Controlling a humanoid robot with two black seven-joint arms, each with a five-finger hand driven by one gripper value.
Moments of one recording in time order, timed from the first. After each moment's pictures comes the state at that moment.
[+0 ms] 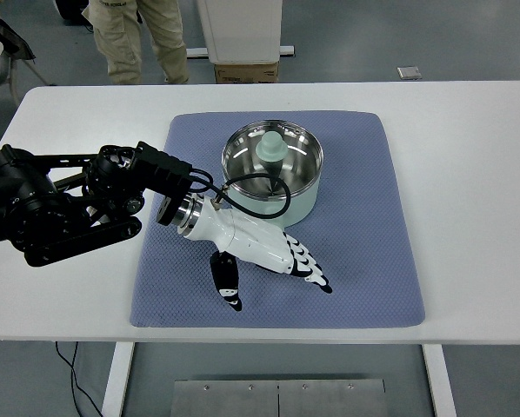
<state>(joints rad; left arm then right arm) -1.25 0.39 0.02 -1.29 1.62 -0.33 -0.61 0.04 0.00 0.56 0.08 -0.45 -0.03 0.05</state>
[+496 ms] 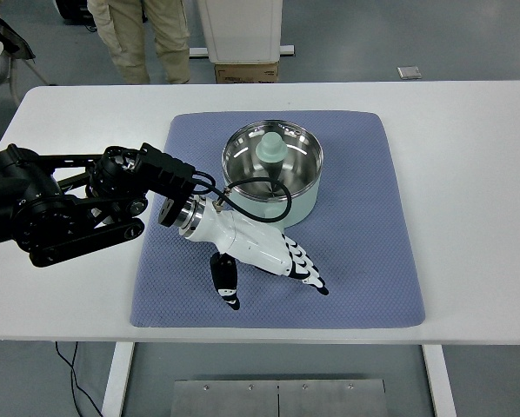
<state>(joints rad) -1.25 0.38 0.03 -1.27 1.65 -0.32 -0.61 0.04 0.00 0.56 0.08 -0.45 -0.03 0.05</state>
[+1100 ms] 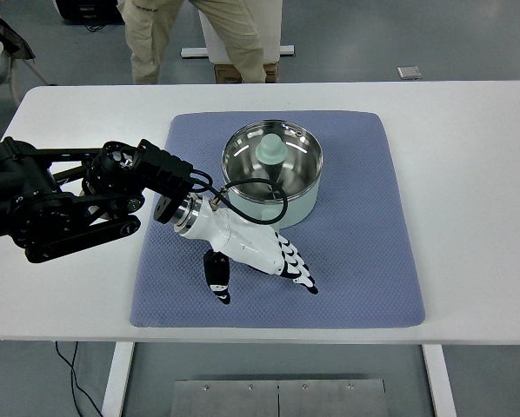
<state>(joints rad) -1.29 0.39 0.05 -1.27 1.70 -0.33 -0.61 0.04 0.00 0.56 0.08 -0.45 -0.03 0.05</state>
